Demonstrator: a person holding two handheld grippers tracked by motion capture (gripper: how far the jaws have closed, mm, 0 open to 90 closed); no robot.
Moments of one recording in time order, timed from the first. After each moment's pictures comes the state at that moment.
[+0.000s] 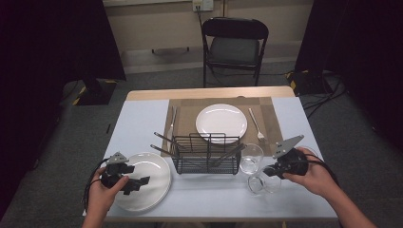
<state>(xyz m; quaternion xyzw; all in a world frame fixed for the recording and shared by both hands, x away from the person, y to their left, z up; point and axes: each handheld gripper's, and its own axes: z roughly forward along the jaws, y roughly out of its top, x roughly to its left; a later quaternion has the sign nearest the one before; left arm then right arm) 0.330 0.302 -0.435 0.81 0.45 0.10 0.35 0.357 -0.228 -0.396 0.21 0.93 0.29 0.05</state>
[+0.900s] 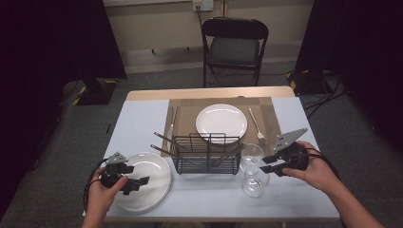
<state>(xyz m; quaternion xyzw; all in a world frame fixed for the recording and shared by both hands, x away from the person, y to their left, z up) 0.330 0.303 -0.435 0.81 0.46 0.10 0.35 0.363 -0.228 -0.375 0.21 0.92 0.33 0.06</state>
